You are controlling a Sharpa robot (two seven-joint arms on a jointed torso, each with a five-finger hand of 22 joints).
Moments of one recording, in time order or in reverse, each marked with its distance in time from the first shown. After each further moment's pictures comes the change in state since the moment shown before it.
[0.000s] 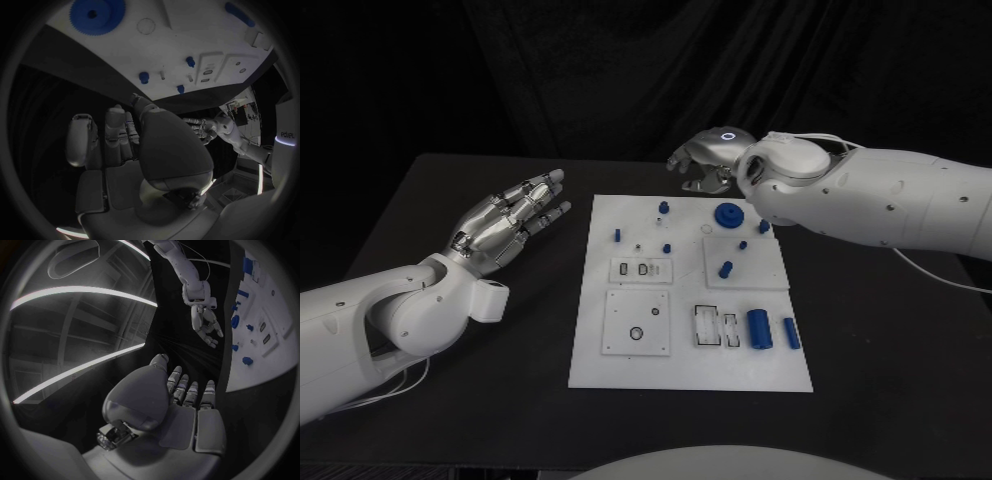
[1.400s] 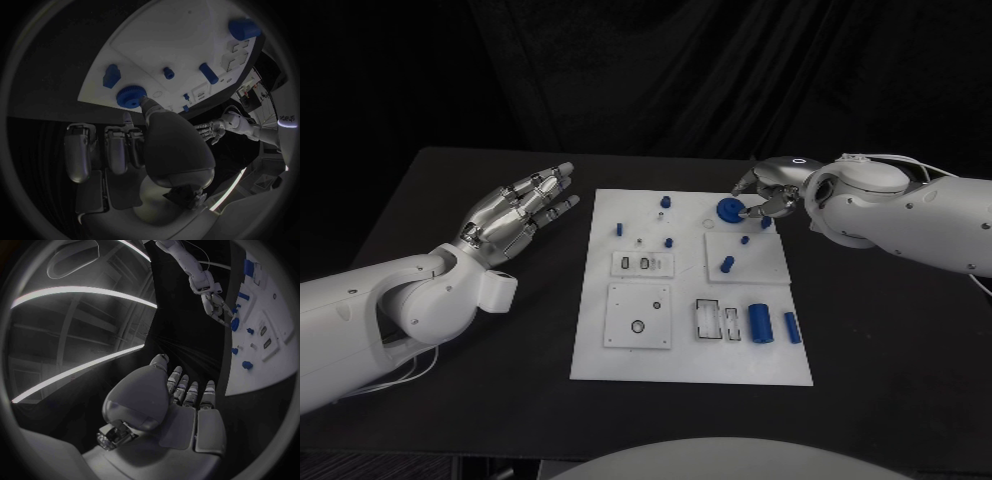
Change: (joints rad) left arm 0.000 0.013 0.000 -0.005 0.000 0.002 -0.011; left_hand 0.000 0.000 0.008 -0.003 0.000 -0.004 0.004 0.000 0.000 -0.011 0.003 0.000 0.000 -0.002 0.002 -0.005 -0.002 0.000 -0.004 0.004 0.000 -0.001; right arm -0.068 -0.216 -0.011 0.085 0.137 0.110 -0.029; right_hand -0.098 -0.002 -0.099 0.098 0.023 0.012 0.012 -0.047 -0.062 0.582 -0.053 1.295 1.170 0.167 -0.001 0.432 0.489 -0.031 0.077 -0.002 0.132 0.000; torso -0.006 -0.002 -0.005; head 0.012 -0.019
